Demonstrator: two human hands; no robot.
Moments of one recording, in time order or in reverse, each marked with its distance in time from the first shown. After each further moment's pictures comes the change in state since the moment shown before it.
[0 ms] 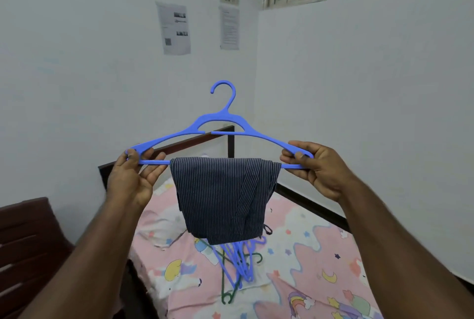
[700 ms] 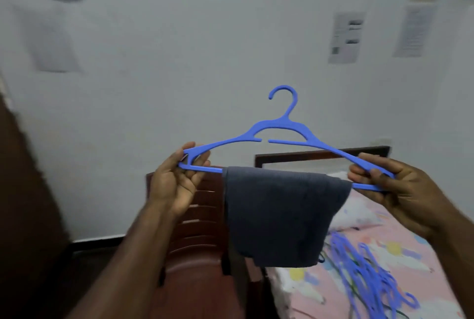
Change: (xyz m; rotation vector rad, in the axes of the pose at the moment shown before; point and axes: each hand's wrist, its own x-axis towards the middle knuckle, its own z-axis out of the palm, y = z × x) left_hand -0.096 0.232 -0.191 -0.080 0.178 0.217; right_hand -0.006 0.042 0.251 0.077 -0.386 0.066
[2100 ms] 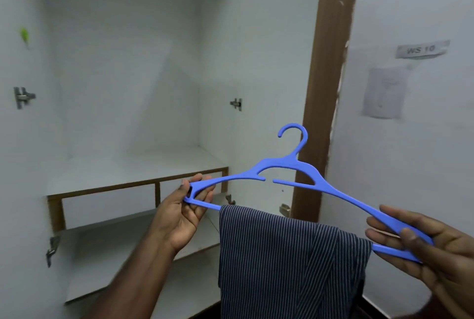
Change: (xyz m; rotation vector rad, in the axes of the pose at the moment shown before) left_hand -0.347 0.367 -0.256 0.015 0.626 0.812; right_hand -0.103 0.079 0.513 0.258 -1.112 0.257
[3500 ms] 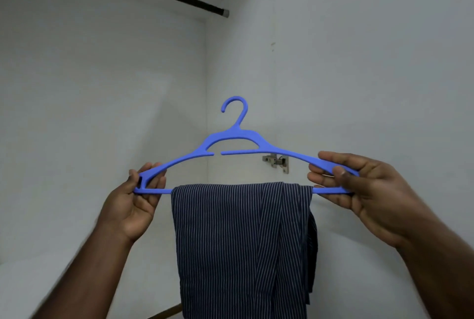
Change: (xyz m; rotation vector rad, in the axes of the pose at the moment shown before) left_hand 0.465 0.218 -0.054 0.053 -0.096 0.305; right_hand 0.497 0.045 0.260 0.004 -0.167 -0.300
